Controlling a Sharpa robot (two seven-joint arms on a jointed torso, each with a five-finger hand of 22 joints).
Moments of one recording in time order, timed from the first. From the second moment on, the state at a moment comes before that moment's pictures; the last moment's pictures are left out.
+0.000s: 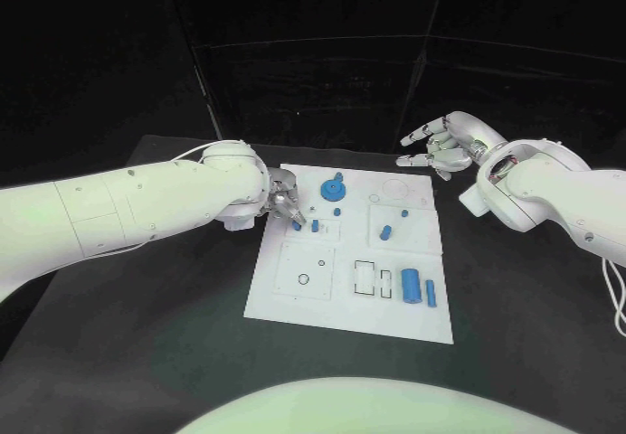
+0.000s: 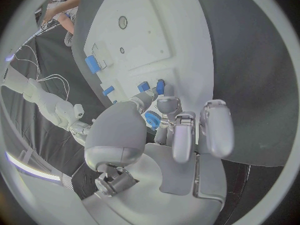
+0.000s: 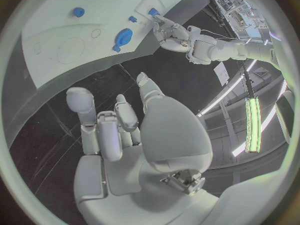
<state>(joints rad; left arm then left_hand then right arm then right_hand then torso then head) 1.32 -0.65 -0.12 1.36 -1.13 0.18 -0.51 1.10 -0.01 0.51 -0.03 0.17 0.95 0.05 0.62 0.42 1.31 -0.03 1.06 0.83 1.47 -0.08 1.57 1.31 0.06 1.47 0.02 1.34 1.29 1.24 -0.81 0.03 1.40 -1.01 -0.34 -0.01 1.30 -0.04 0.01 0.02 0.22 0.83 0.18 0.15 0.07 1.30 0.09 1.28 1.18 1.46 0.02 1.50 1.31 0.13 1.21 0.11 1.20 0.78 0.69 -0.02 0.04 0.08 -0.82</state>
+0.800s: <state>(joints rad) 1.31 -0.64 -0.13 1.34 -1.13 0.21 -0.51 0.99 -0.05 0.42 0.00 0.15 0.98 0.02 0.64 0.43 1.33 -0.05 1.06 0.80 1.46 -0.09 1.57 1.31 0.06 1.47 0.01 1.36 1.31 1.24 -0.81 0.03 1.40 -1.01 -0.34 -0.01 1.30 -0.04 0.01 0.02 0.22 0.83 0.18 0.15 0.07 1.30 0.09 1.28 1.18 1.47 0.01 1.50 1.31 0.13 1.21 0.11 1.20 0.78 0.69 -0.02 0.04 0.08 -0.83</state>
